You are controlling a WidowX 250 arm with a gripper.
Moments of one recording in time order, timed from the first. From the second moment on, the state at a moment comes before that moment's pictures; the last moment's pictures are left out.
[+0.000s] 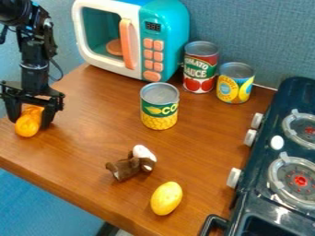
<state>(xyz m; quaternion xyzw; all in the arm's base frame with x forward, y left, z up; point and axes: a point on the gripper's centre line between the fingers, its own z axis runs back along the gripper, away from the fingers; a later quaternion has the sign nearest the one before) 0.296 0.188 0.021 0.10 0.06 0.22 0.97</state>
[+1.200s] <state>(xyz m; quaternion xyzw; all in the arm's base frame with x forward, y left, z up) 0.287 0.083 0.071 0.04 0.04 -0.11 0.99</state>
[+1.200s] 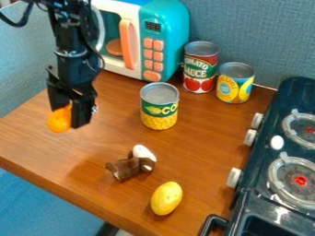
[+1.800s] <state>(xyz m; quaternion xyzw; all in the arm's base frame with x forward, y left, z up) 0.282 0.055 0.043 0.03 0.05 -0.20 0.98</state>
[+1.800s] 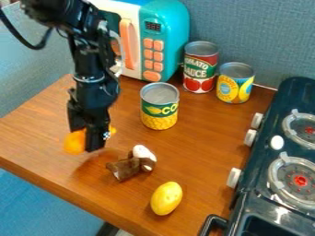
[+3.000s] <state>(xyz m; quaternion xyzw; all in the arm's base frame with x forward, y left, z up) 0.268 0.062 0.059 0.02 0.04 -0.14 0.99</state>
